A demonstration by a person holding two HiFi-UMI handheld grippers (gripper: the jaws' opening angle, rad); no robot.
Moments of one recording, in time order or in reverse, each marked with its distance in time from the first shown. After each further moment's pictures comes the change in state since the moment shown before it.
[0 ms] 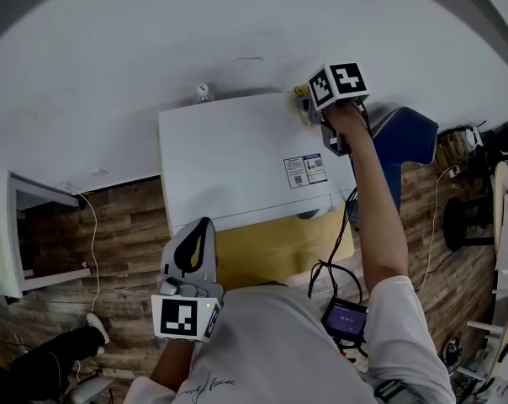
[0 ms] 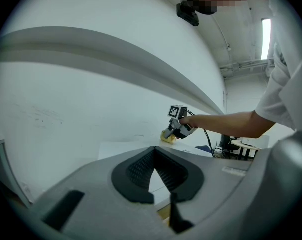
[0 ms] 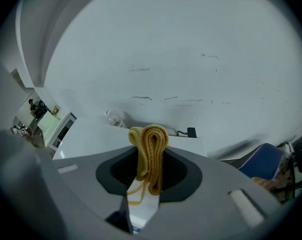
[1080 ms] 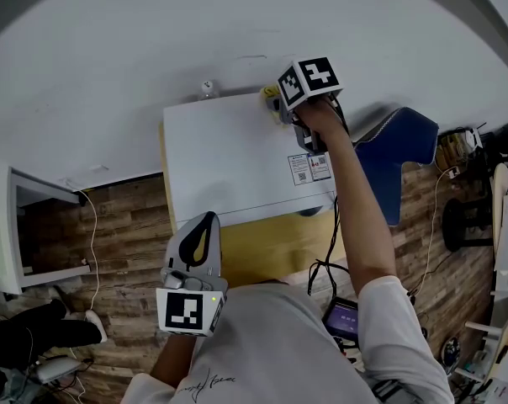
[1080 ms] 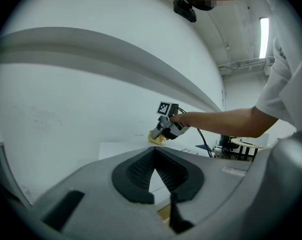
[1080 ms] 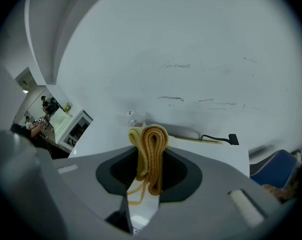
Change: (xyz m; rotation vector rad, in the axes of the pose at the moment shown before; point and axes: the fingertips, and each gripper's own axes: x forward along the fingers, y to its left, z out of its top) left arm 0.000 0.001 -0.003 0.022 0.006 -0.007; right arm 0.021 0.082 0.010 -0.062 0.014 0.113
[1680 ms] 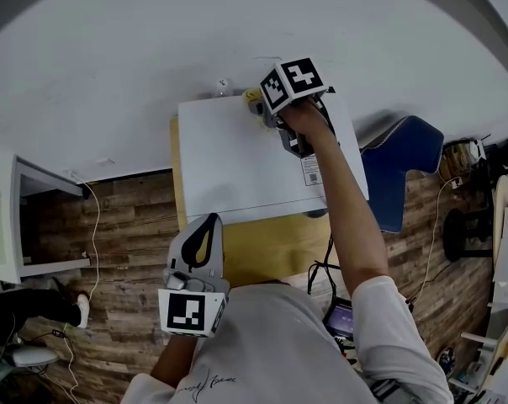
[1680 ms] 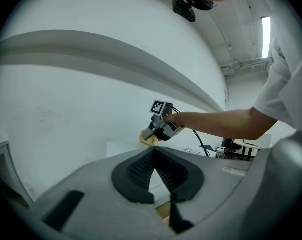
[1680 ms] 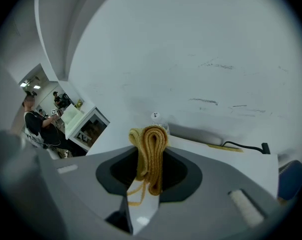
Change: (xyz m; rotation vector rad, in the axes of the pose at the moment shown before) left arm -0.022 0.009 -0.001 -0.010 -0.010 0.036; right arm 0.022 0.075 0.011 -0.075 0.008 0.114
